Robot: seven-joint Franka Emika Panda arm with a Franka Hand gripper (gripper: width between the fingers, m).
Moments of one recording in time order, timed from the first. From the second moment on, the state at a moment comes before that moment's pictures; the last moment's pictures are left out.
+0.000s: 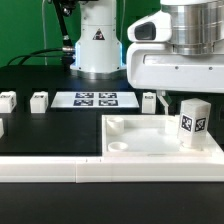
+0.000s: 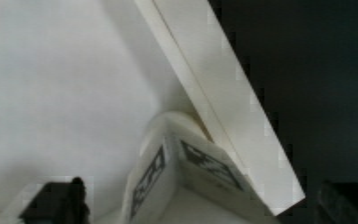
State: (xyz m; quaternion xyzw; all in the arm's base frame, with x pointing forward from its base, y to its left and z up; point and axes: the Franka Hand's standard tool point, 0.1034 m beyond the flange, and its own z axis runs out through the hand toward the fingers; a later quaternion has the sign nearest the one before) arm 0.621 0.122 0.078 -0.98 0.20 0.04 0.06
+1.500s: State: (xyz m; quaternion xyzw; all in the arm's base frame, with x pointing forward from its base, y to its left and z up) arm 0.624 0.118 0.078 -0.98 -0.18 0.02 0.04
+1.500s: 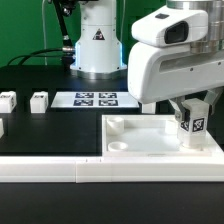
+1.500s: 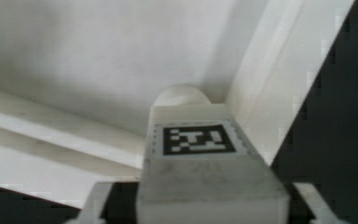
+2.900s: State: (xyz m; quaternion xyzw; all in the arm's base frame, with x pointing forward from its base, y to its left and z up) arm 0.624 0.115 0.076 -0.91 0.41 0.04 0.04
